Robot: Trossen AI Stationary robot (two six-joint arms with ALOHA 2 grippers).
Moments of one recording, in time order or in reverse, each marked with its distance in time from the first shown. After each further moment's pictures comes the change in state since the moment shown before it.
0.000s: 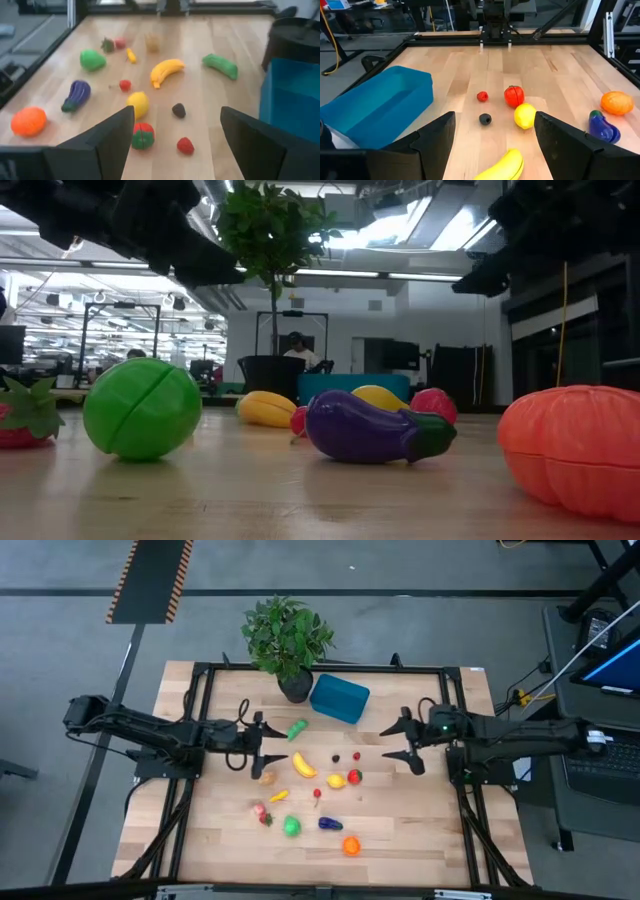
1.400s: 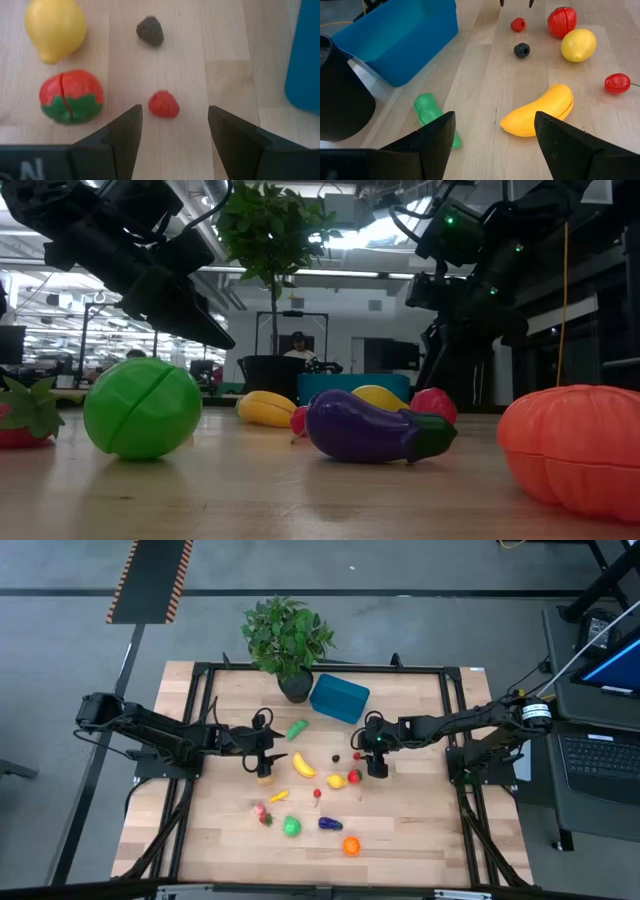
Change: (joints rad) left arm 0.023 0.195 -0.001 -0.094 -0.127 -0.017; right arm 0.054 0.724 0.274 -0.086 0.216 0.025
